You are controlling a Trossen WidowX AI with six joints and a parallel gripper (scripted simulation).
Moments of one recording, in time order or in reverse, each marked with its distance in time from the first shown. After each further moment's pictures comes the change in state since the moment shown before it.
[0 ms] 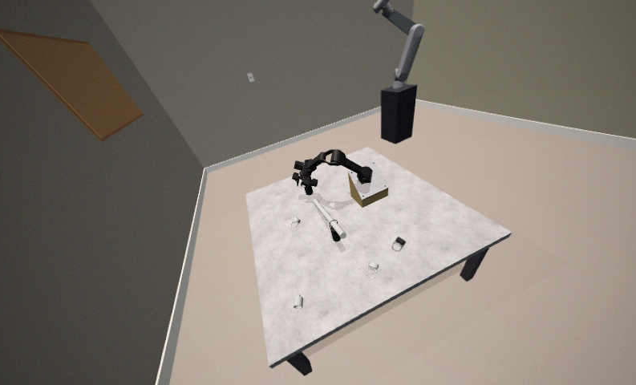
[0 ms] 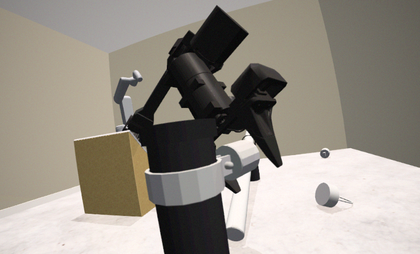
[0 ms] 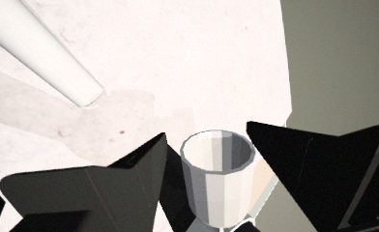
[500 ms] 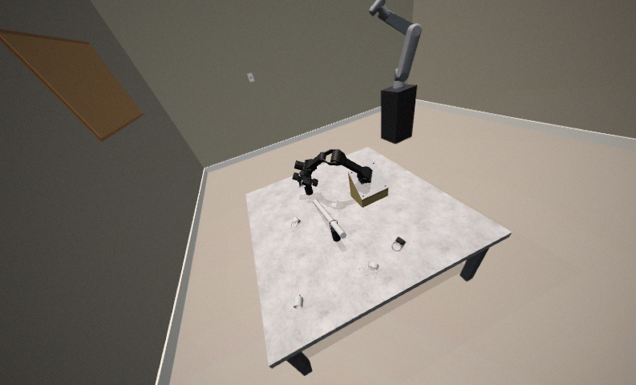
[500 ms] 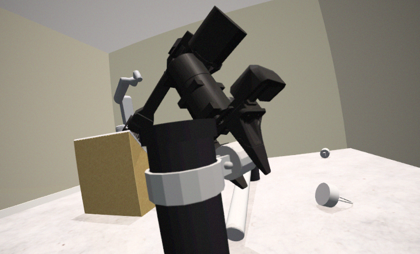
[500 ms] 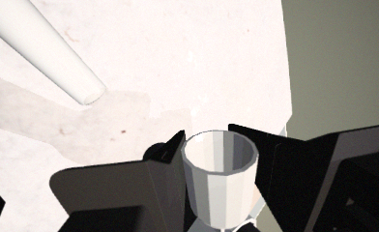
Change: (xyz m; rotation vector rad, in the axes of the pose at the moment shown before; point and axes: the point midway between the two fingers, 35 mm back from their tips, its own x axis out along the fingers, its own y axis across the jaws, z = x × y) arm 0.000 0.002 0.000 -0.017 -0.011 0.002
